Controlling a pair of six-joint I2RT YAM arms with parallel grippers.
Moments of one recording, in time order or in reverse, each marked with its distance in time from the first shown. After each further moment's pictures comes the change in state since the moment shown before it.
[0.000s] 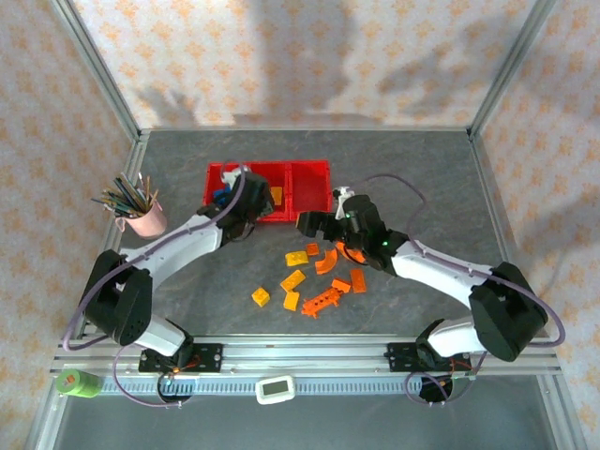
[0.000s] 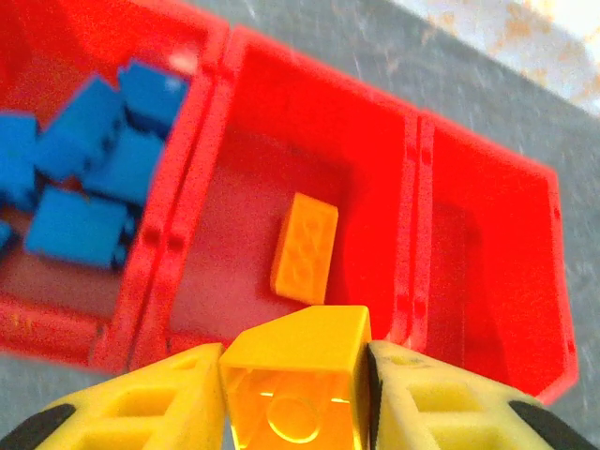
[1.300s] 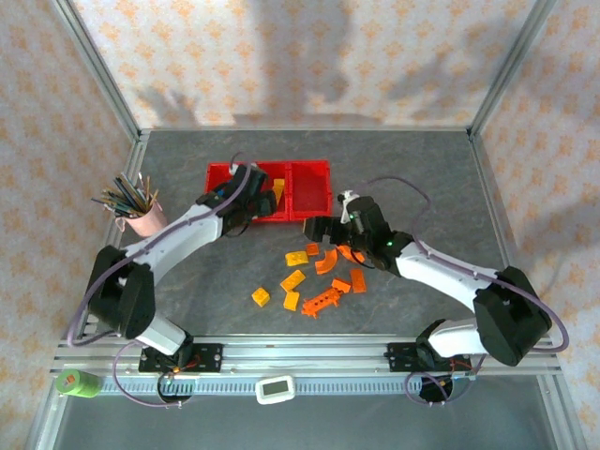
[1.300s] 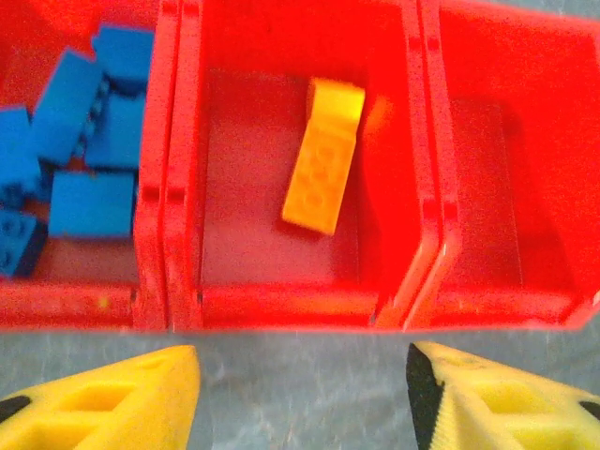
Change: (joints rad) left arm -0.028 -0.035 0.004 -0.183 0.068 0.191; right arm -0.022 -0.060 -0.040 -0.109 -0.008 -0.060
